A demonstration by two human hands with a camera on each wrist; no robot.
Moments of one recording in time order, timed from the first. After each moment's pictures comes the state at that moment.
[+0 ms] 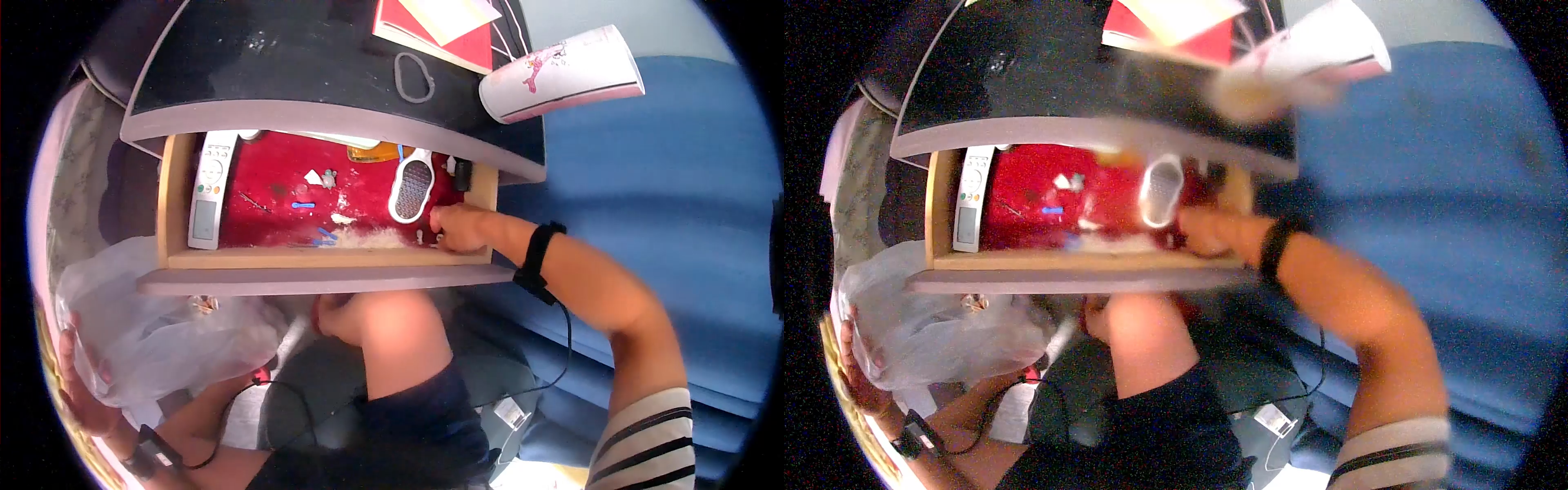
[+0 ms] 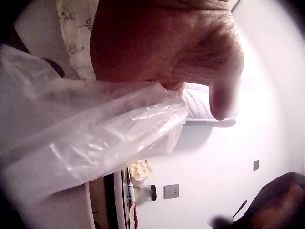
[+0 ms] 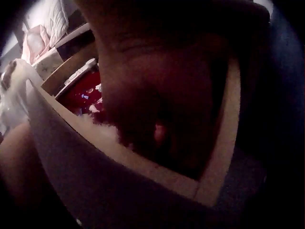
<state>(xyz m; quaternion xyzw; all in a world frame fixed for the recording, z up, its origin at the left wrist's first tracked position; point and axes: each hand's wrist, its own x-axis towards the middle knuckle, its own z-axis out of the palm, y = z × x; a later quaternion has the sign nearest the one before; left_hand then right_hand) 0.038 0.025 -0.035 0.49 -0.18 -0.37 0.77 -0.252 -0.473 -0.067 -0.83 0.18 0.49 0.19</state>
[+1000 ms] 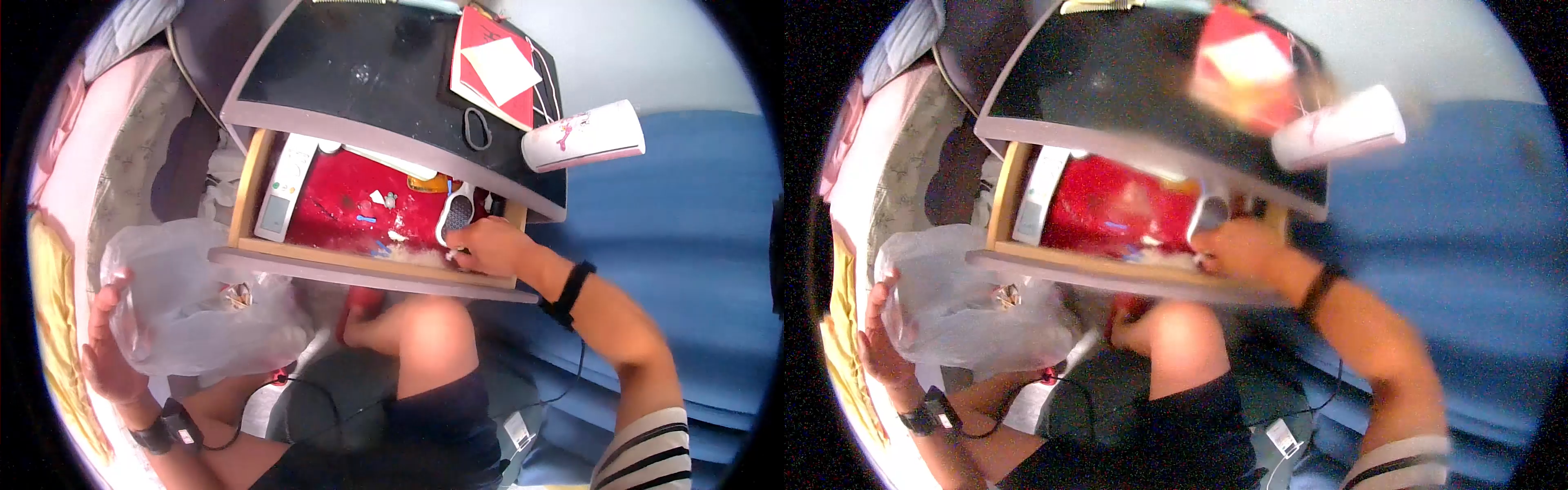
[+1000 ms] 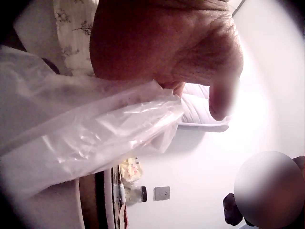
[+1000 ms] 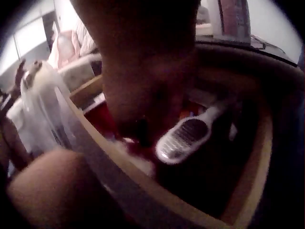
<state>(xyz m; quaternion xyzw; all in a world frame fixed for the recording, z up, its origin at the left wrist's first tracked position) 0.025 0.007 -0.018 0.49 -0.21 -0.34 0.77 -0.225 -0.442 -0.034 -0.94 0.03 0.31 0.12</state>
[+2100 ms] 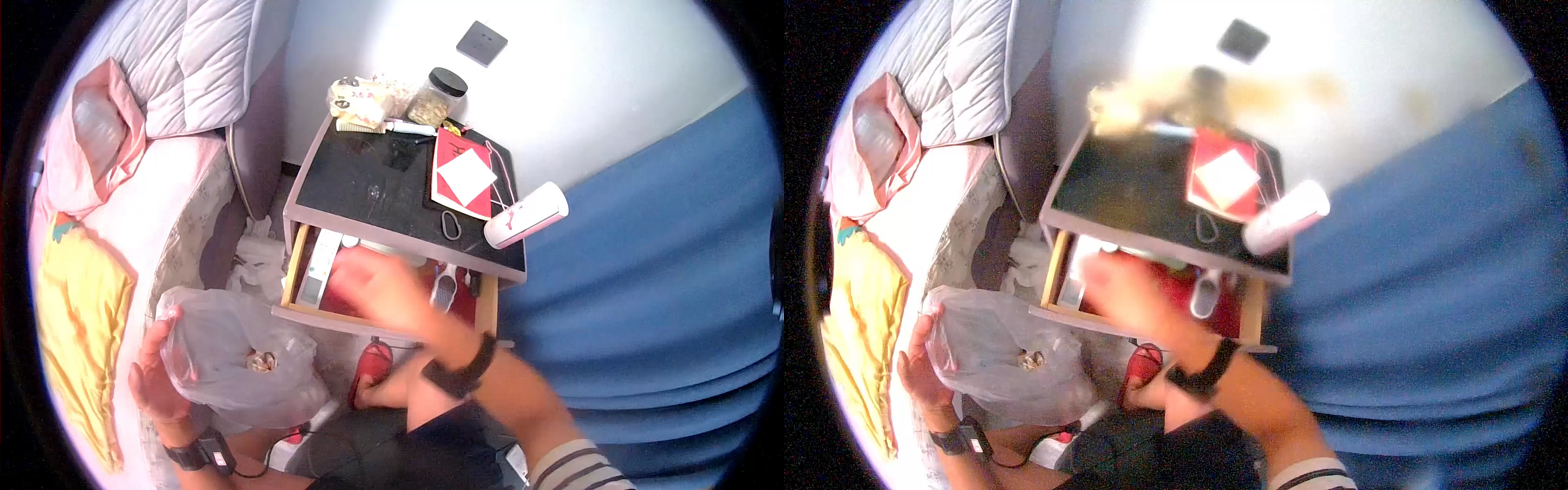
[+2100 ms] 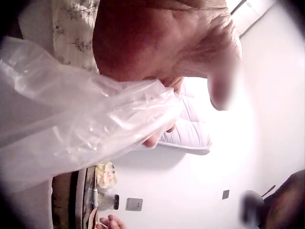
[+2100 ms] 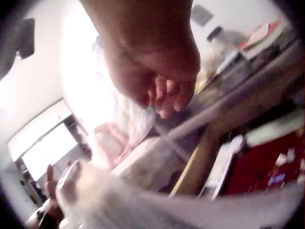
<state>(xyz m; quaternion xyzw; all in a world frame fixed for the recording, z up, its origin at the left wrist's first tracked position) 0.014 0.023 0.014 0.38 -0.21 -0.26 0.86 -0.101 -0.297 0.029 -0.90 0.14 -0.05 0.41</state>
